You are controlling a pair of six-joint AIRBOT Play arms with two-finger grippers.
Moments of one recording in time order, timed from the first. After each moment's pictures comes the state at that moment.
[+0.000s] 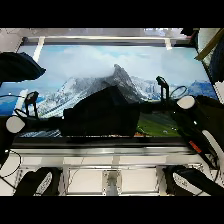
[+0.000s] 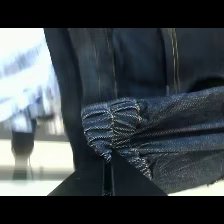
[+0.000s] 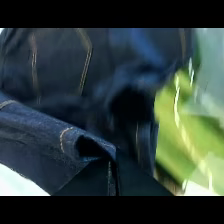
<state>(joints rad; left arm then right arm) -0.01 -0.69 0.67 1.37 -1.12 -1.72 0.14 -1.11 0.85 -0.85 0.90 1.25</state>
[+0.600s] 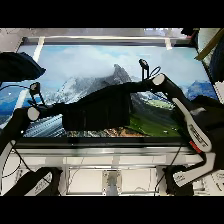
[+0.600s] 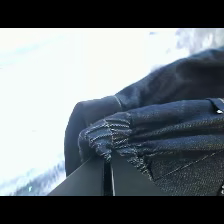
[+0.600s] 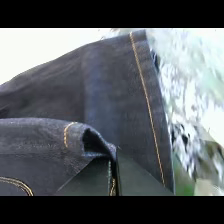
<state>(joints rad) -0.01 -1.01 0.66 1.42 -0.61 -1.75 0.22 -1.69 1.37 -0.85 0.75 1.24</state>
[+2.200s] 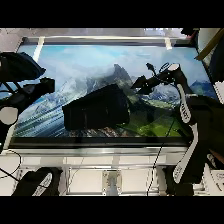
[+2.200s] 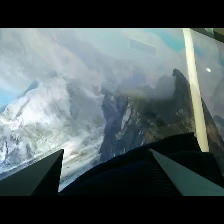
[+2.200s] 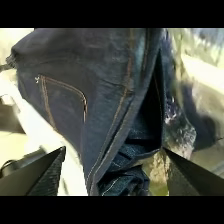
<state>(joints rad) -0.04 -0.74 0.83 1.39 -0.55 -1.74 -0.06 -2.15 1.93 -0.60 1.59 1.32</state>
